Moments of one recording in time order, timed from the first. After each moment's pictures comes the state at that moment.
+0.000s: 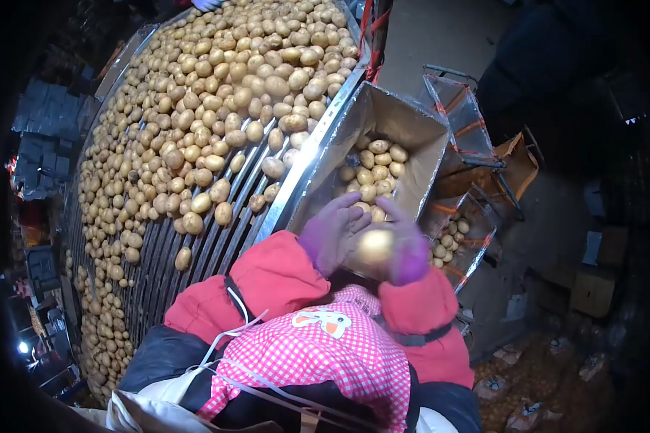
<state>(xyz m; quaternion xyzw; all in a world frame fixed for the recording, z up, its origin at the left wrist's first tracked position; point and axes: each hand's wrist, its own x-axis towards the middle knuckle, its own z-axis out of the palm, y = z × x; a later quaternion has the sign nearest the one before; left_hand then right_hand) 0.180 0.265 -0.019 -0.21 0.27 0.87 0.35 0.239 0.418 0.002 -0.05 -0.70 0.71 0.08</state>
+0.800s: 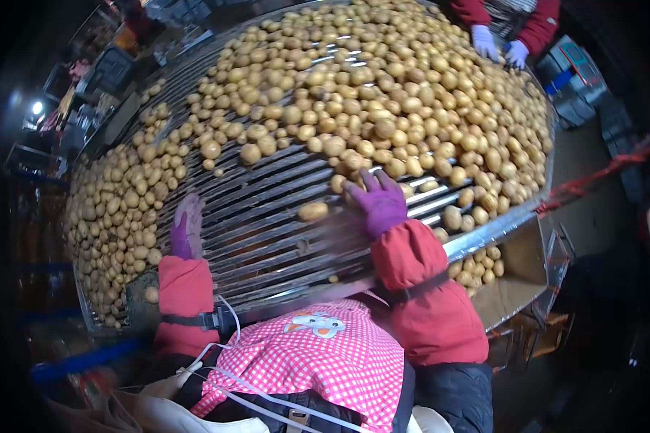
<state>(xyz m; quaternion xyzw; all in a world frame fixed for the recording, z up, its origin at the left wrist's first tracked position) 0.388 -0.222 -0.030 -0.37 0.58 0.65 -0.31 0.096 0.107 -0.050 0.49 -0.86 0.13 0.02</state>
